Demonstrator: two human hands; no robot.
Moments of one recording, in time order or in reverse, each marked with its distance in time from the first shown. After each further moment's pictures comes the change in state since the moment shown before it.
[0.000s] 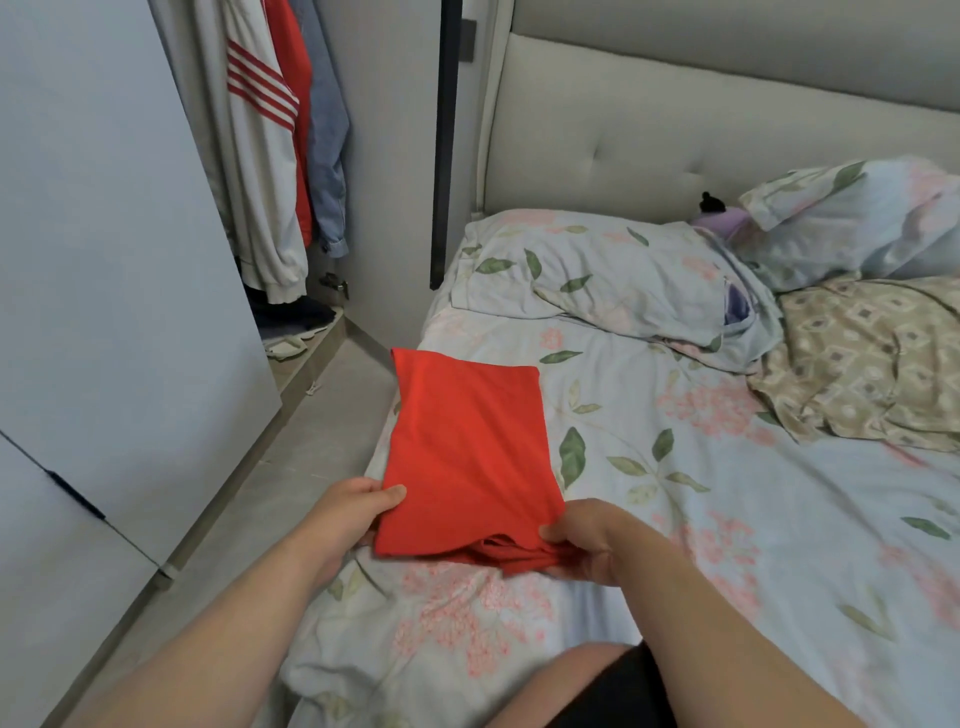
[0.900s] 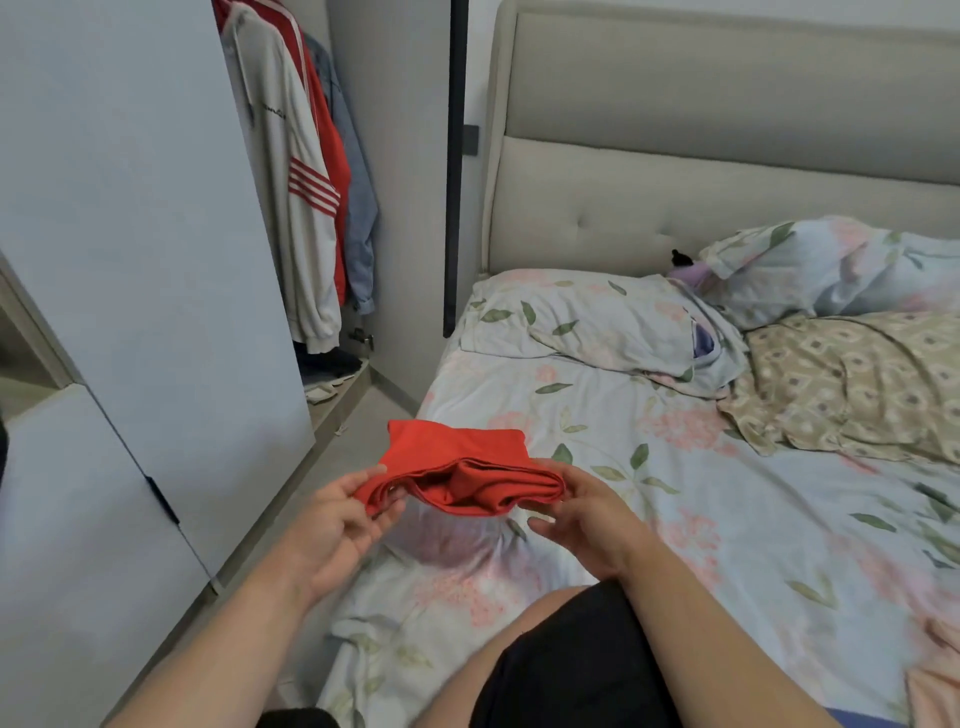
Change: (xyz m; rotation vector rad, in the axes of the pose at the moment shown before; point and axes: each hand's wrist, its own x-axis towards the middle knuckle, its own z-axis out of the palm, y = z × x) left_hand -0.122 0.020 -0.014 -0.713 -0.104 0.182; right_hand -0.099 0.029 -0.009 0.294 -0.292 -0.620
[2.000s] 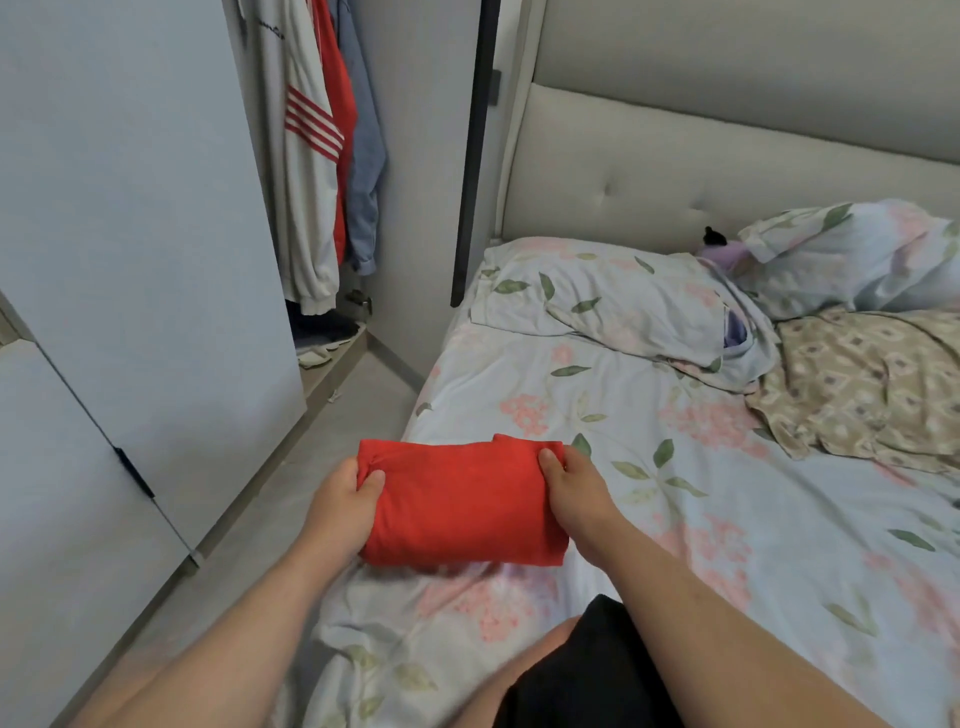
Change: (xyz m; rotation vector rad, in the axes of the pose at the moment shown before) left_hand 0.068 -0.024 -0.032 0.960 0.265 0.247; right_hand 0.071 0.020 0.021 -0.613 0.369 -0.081
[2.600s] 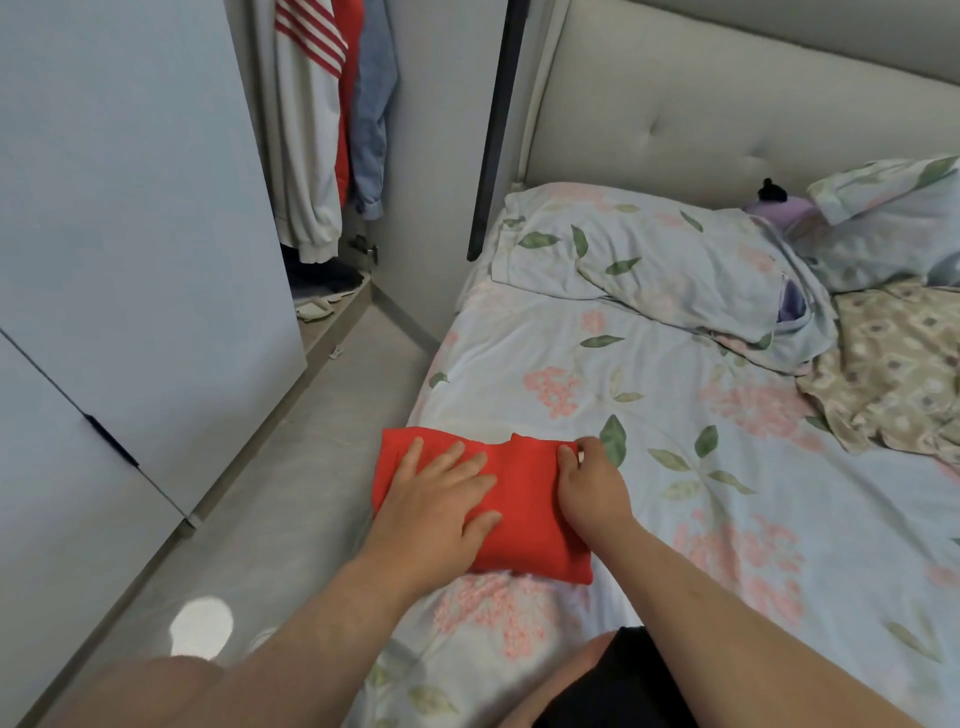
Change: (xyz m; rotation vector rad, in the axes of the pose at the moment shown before) left_hand -0.005 0.004 0.044 0.782 -0.259 0.706; right_hand 0.052 0.035 0.036 -0.375 0.138 0.051
